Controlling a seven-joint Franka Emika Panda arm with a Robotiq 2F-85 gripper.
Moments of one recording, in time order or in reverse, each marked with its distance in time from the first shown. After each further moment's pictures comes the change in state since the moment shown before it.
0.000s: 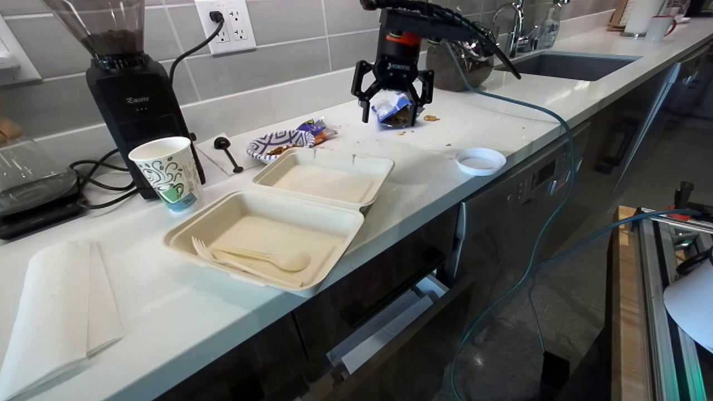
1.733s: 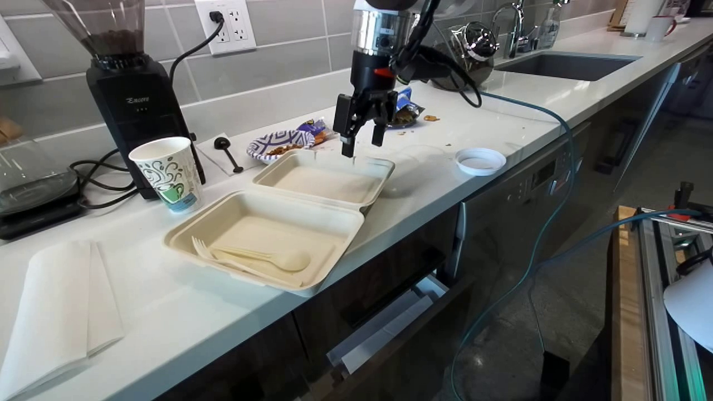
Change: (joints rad) arm 0.058 0.021 0.126 -0.103 -0.084 0.301 -0.490
